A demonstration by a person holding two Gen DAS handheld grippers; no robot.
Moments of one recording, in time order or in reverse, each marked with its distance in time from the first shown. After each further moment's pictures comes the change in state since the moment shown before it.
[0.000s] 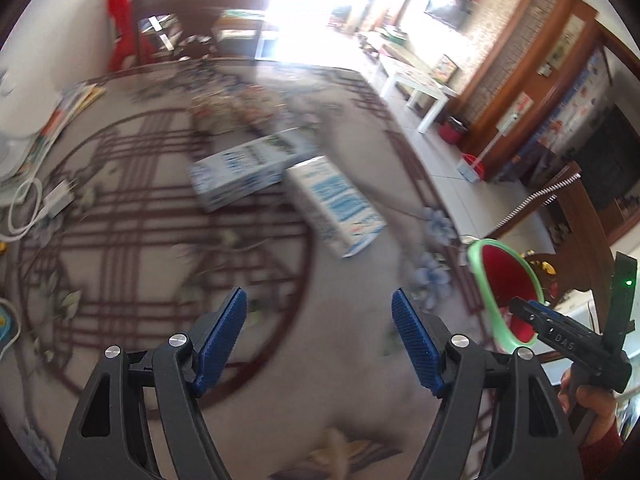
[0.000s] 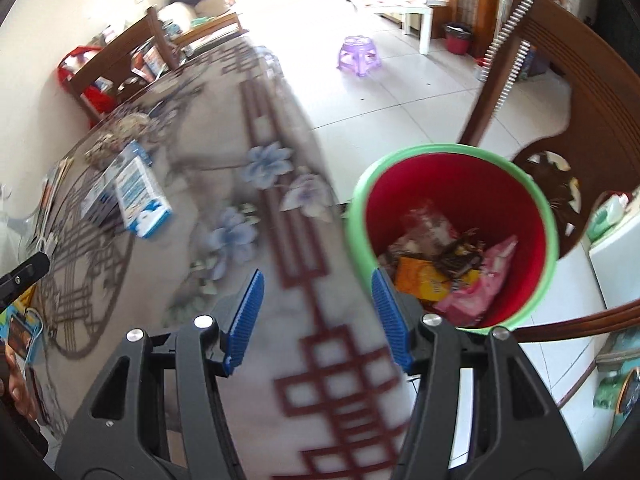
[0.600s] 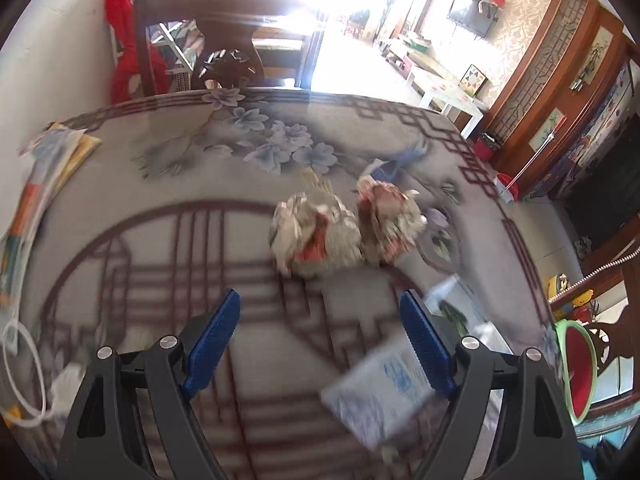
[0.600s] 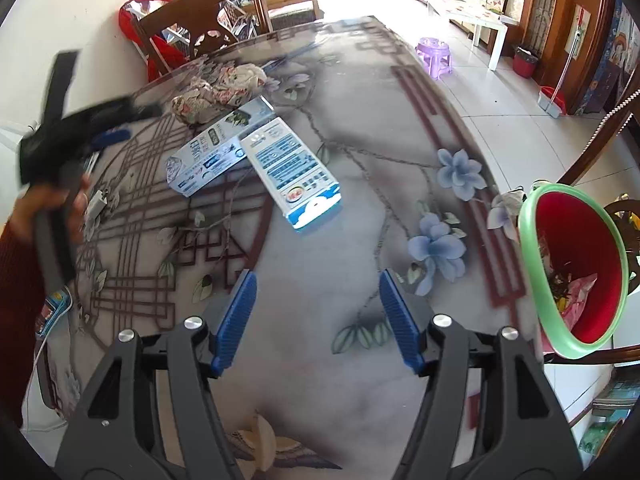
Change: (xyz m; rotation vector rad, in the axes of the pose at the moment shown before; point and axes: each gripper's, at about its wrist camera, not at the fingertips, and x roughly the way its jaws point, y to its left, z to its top) left arm 0.127 0.127 0.183 0.029 -0.013 0.046; right arm 0.028 0.165 0.000 -0.157 0.055 0.088
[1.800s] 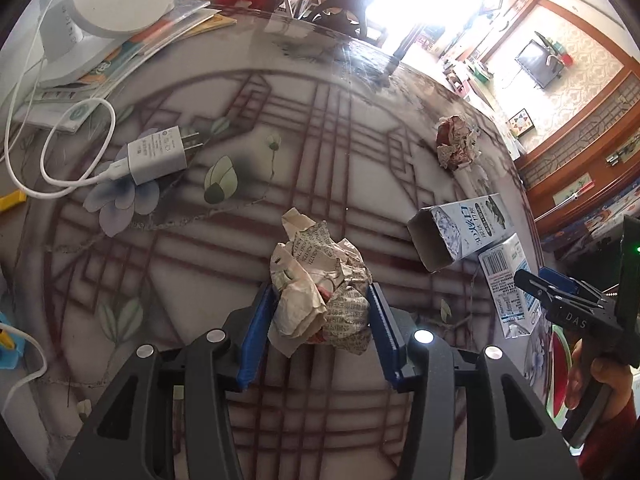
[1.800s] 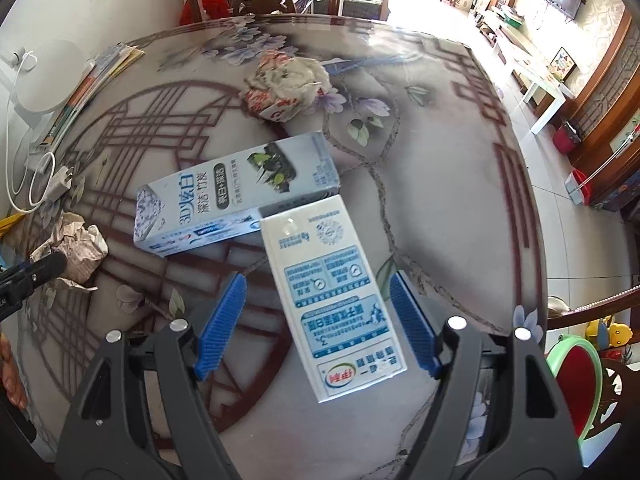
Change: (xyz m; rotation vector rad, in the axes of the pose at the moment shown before) left arm -0.067 0.068 -0.150 -0.319 0.027 0.035; right arm 0.098 0.061 0.098 -0.324 0.053 -0.056
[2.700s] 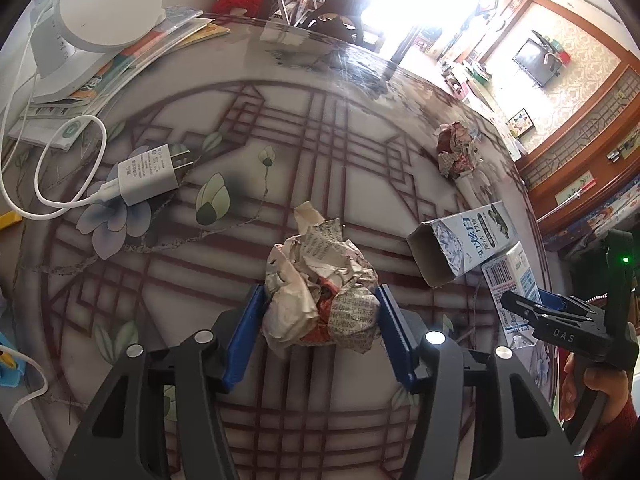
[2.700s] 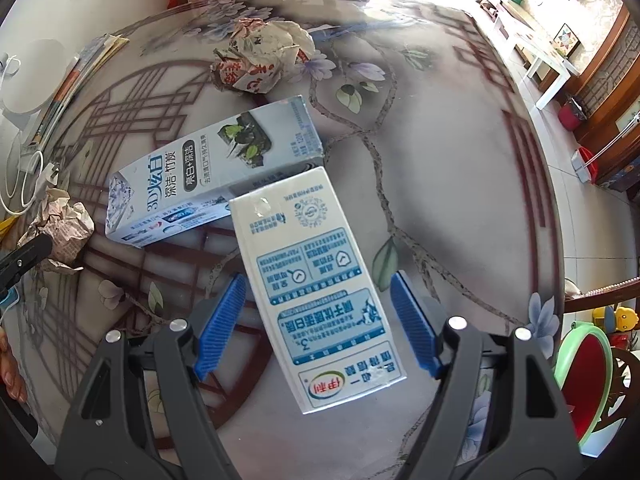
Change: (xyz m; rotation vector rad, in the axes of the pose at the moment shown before) left arm 0.005 -0.007 0.010 0.016 -0.015 0.007; right arm 0.026 -0.013 -0.003 0.035 0.088 0.037
